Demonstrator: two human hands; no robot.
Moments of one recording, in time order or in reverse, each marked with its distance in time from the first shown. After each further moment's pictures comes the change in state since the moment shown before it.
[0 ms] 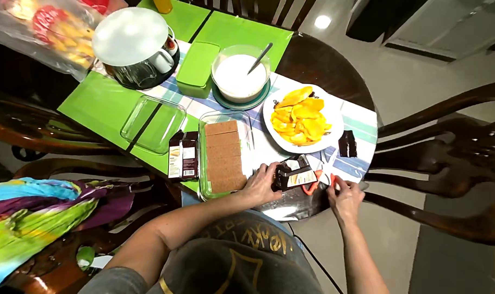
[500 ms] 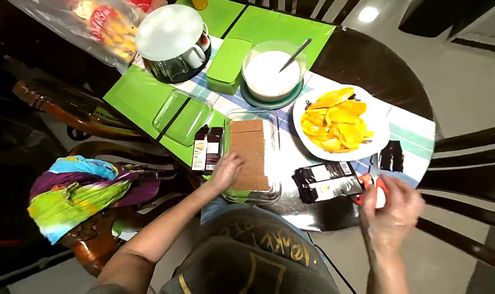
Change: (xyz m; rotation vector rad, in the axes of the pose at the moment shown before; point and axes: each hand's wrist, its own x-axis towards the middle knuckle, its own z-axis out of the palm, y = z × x) left_hand -0.061 -0.121 -0.087 0.289 0.349 0.059; right_hand -0.014 -0.090 -0.055 0.150 0.263 -0.396
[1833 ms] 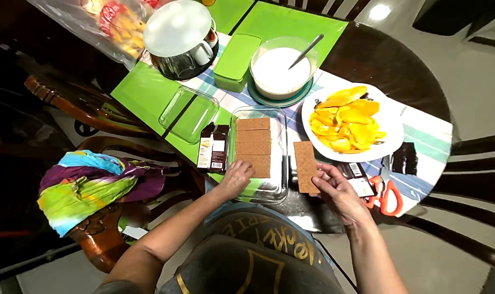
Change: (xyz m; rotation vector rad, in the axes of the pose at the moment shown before) left_hand -0.017 -0.017 0.047 0.122 -0.043 0.215; right_hand 0.018 -0.050 0.054 1.214 -0.739 0.607
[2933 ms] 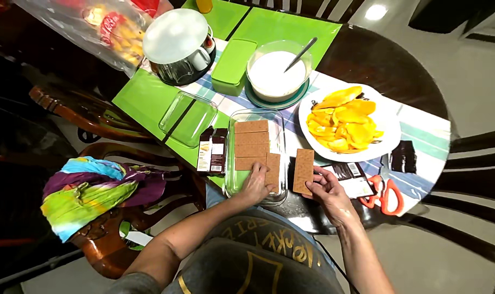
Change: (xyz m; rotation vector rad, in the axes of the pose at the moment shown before) left_hand 0.044 0.069 0.005 -0.344 -0.135 -0.470; right_hand 0.000 0.024 0.008 0.015 0.183 0.031
